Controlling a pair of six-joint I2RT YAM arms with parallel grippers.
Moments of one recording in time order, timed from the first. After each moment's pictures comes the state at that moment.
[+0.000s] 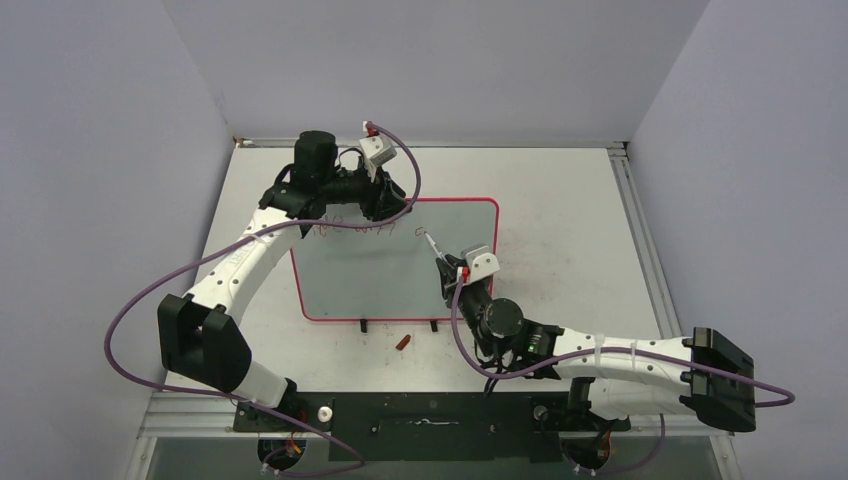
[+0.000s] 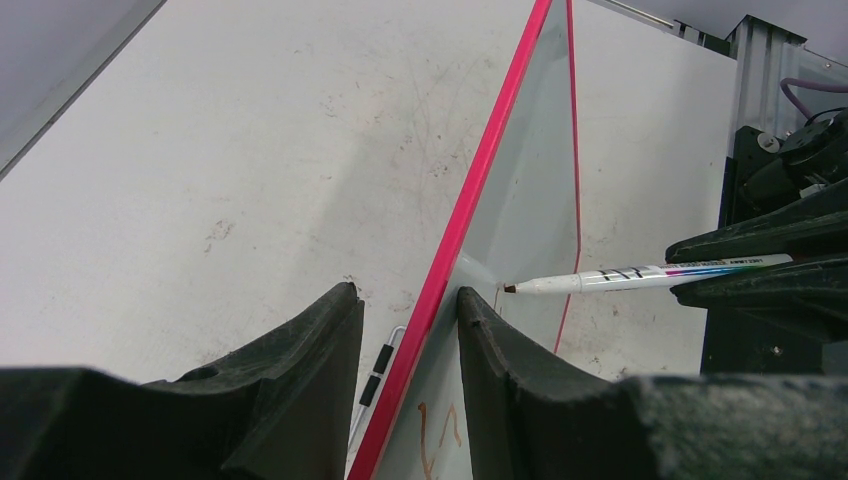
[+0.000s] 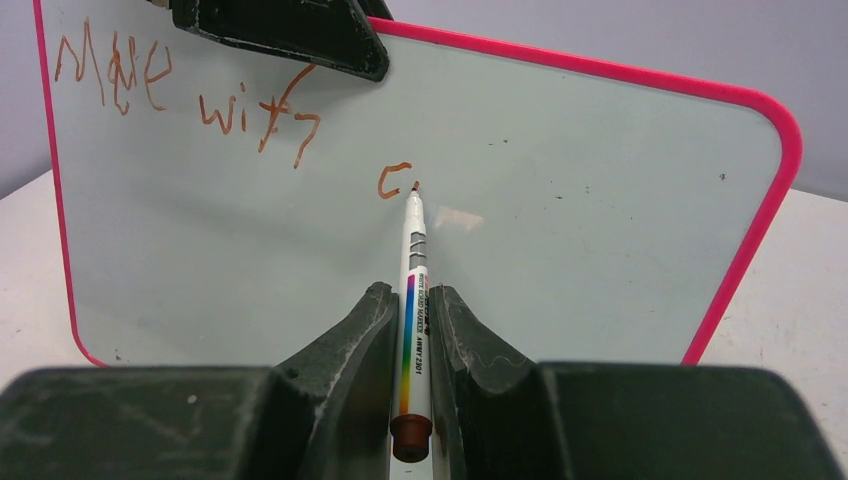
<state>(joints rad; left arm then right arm) -0.36 1.50 1.36 -0.33 0.83 0.19 1.23 1.11 0.57 0.60 0.80 -0.04</state>
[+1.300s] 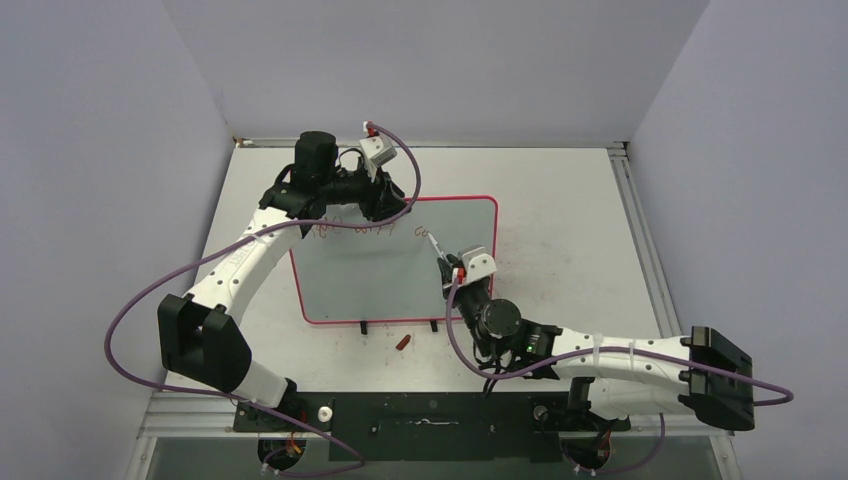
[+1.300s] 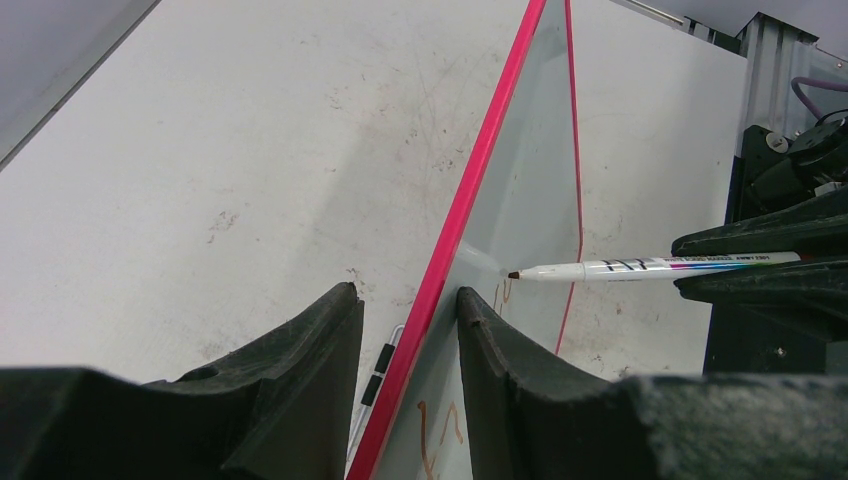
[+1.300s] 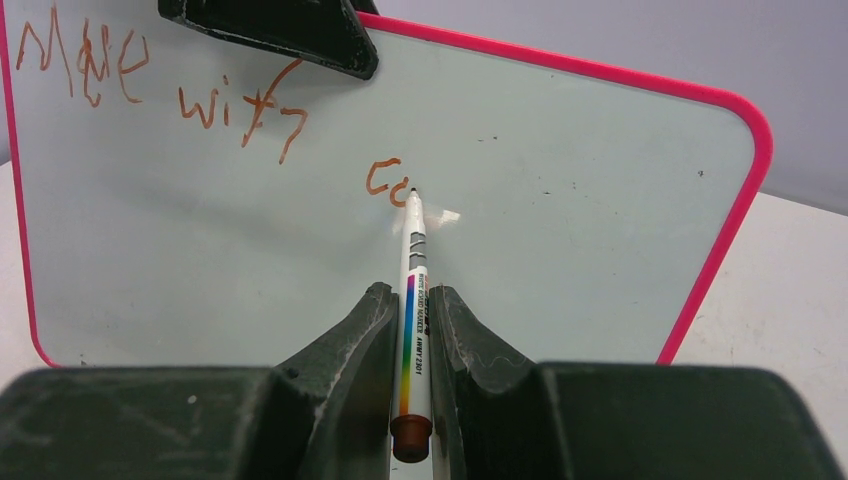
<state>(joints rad) -0.36 1.50 1.36 -0.34 0.81 0.19 1.24 1.11 0.57 0.59 0.82 -0.07</state>
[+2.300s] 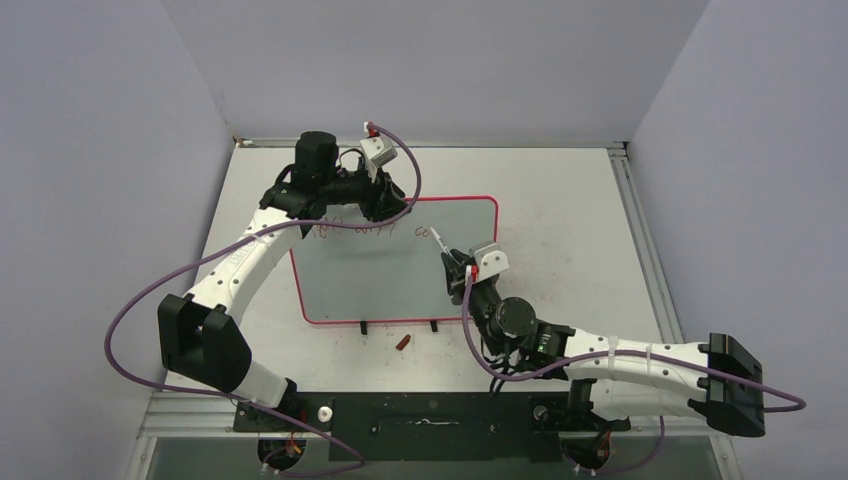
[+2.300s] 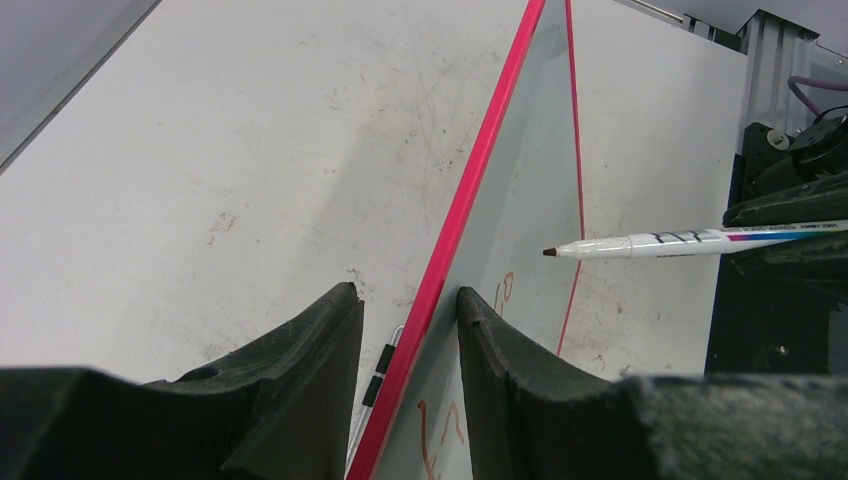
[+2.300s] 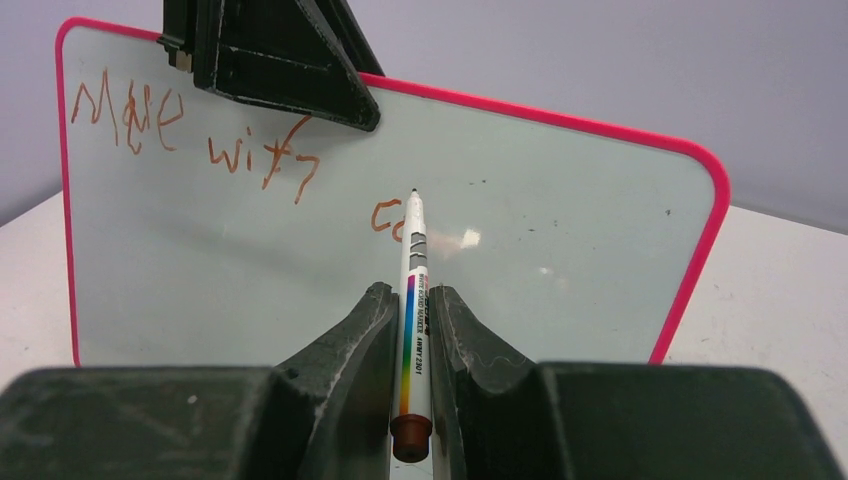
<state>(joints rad) -0.37 1.50 1.36 -0.34 0.81 0.20 1.24 1.06 0.59 0.58 0.79 -0.09</state>
